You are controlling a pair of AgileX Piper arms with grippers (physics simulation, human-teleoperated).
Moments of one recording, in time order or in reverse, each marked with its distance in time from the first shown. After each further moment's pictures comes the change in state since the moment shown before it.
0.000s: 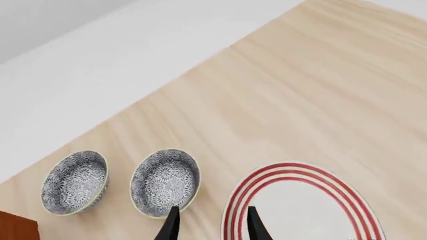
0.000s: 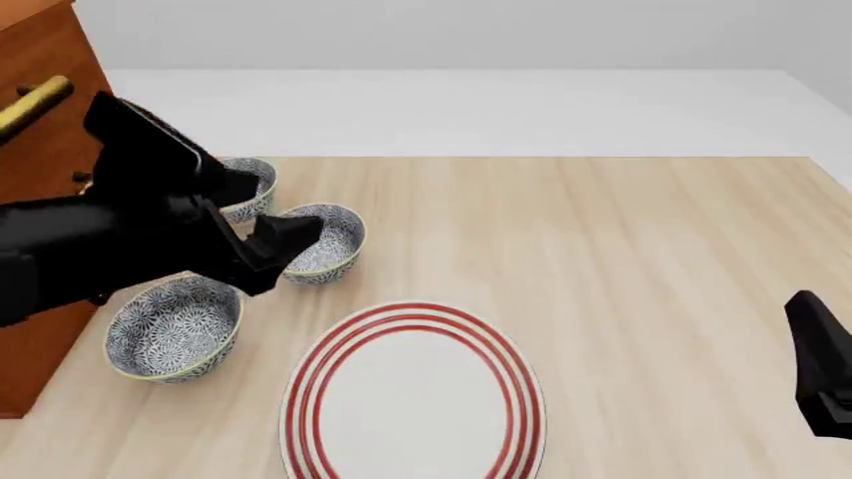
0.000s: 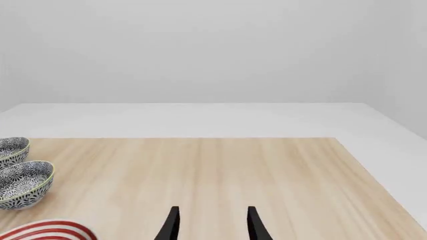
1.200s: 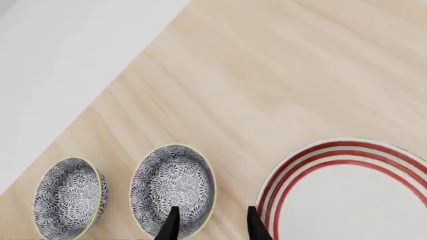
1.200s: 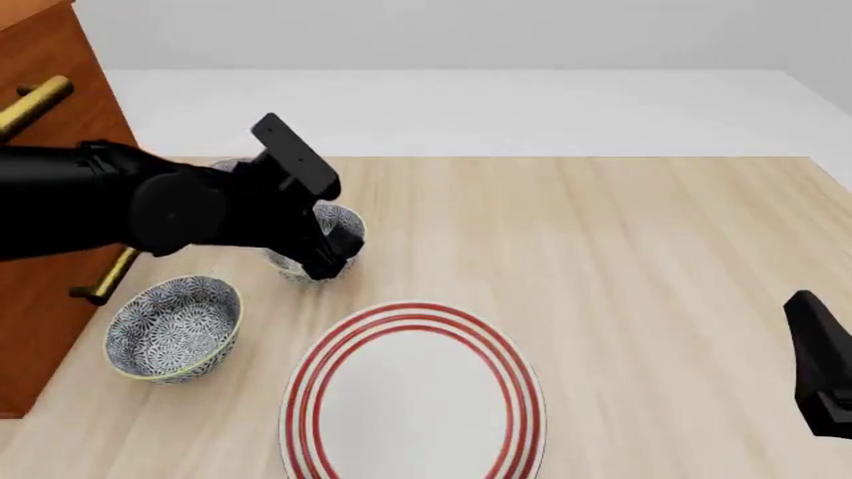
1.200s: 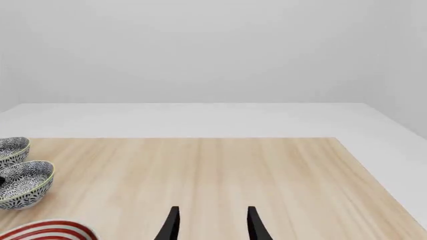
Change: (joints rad) left arm 0.068 0.473 -0.244 0.069 0.220; right arm 0.001 0.004 0.001 -0.005 0.000
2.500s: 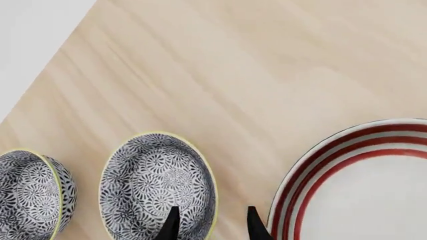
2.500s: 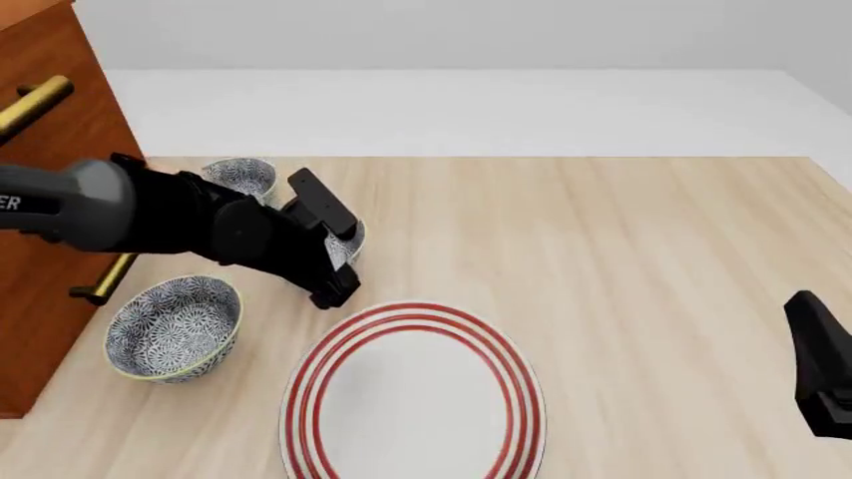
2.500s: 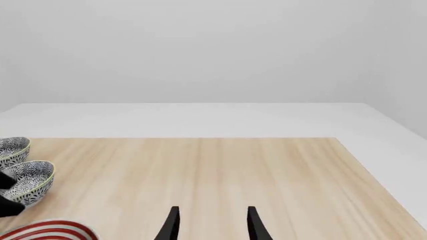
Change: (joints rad) left arm 0.056 0.265 -0.059 -0.003 0.053; right arm 0.001 -0.005 -0.001 0.006 0.000
